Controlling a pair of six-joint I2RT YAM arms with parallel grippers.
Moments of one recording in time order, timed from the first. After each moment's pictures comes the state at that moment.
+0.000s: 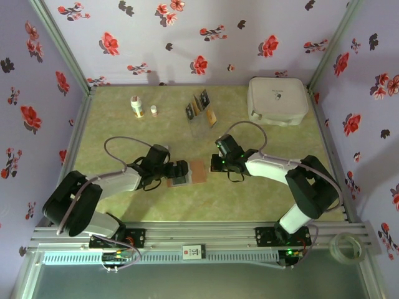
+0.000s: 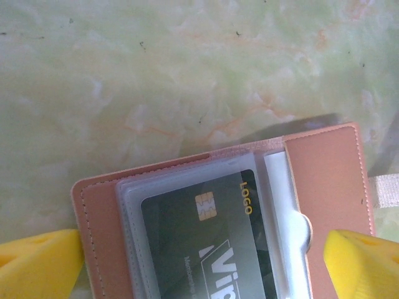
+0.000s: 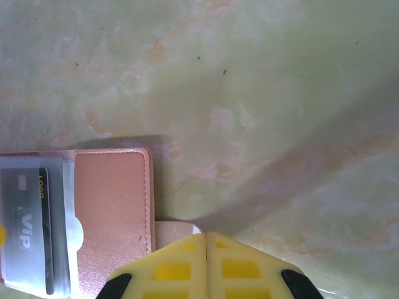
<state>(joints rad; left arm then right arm) -0.65 1.43 0.57 -0.02 0.06 -0.67 0.70 1.59 0.82 -0.19 -0.11 0.66</state>
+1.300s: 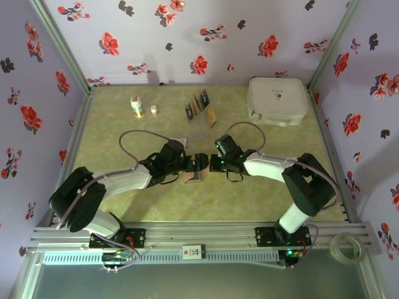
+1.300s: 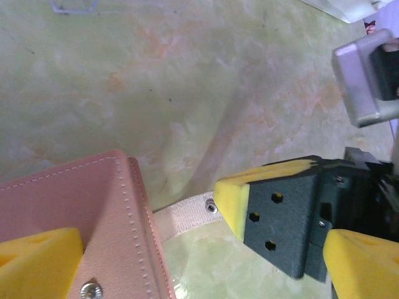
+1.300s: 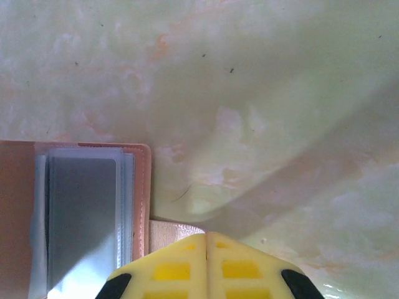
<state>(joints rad) -0.82 1.50 0.70 0.15 0.10 -0.80 0.70 1.62 0.82 -0.16 -0.13 0.67</state>
